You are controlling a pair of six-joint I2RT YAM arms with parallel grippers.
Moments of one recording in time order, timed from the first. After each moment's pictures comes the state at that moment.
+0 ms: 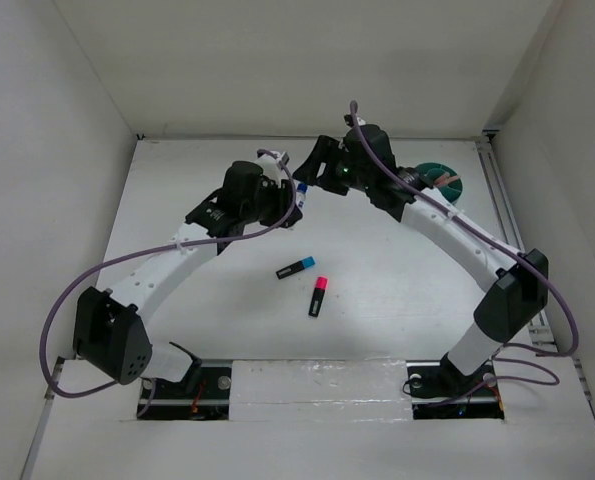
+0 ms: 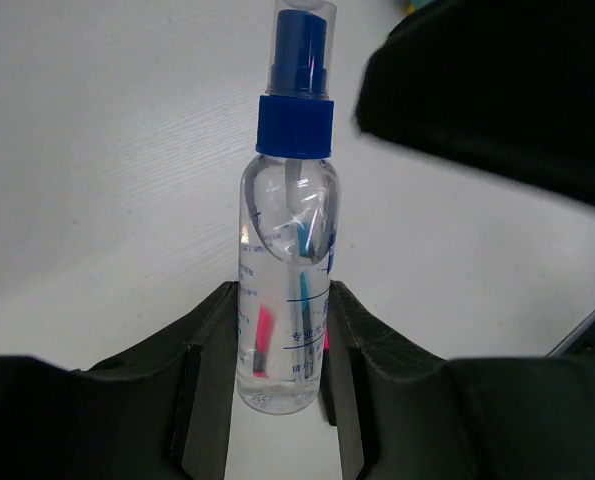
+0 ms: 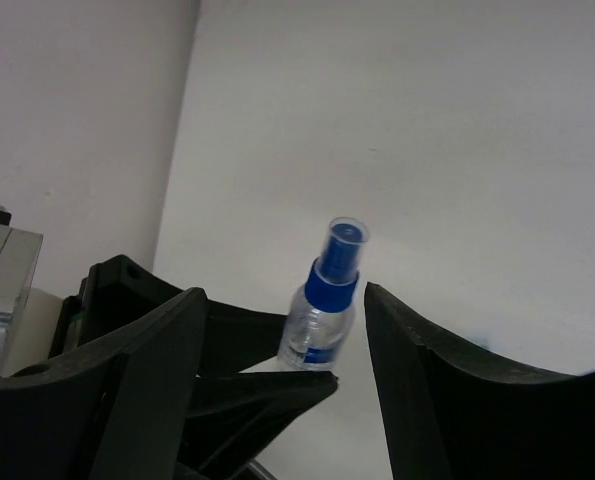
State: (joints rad) left arm -0.54 1.38 1.12 -0.31 0.20 -0.34; right arm 0.61 1.64 1.58 -0.38 -0.08 0.74
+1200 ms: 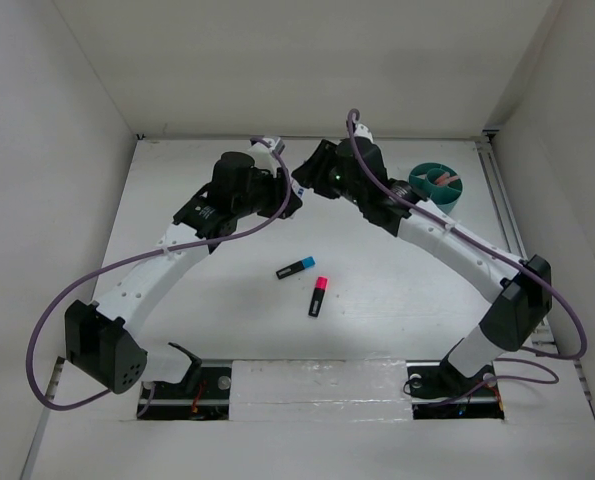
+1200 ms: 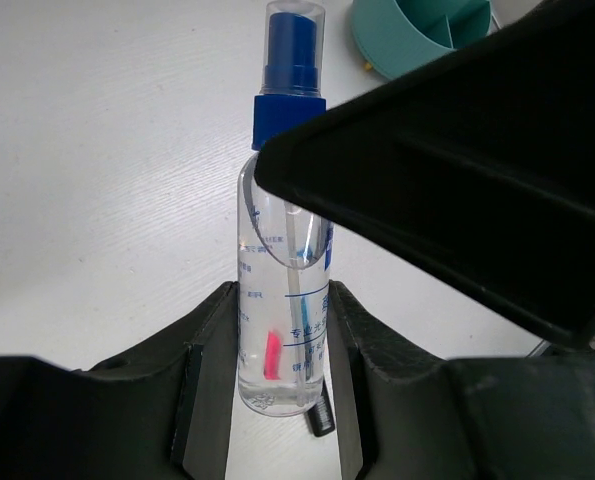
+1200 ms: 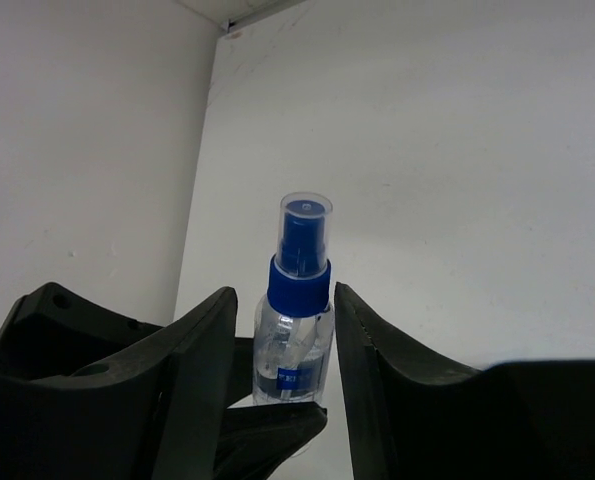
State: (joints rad) left arm -0.54 1.32 1.22 -0.35 0.22 -0.33; right arm 0.73 1.59 1.51 -0.26 0.16 0.85
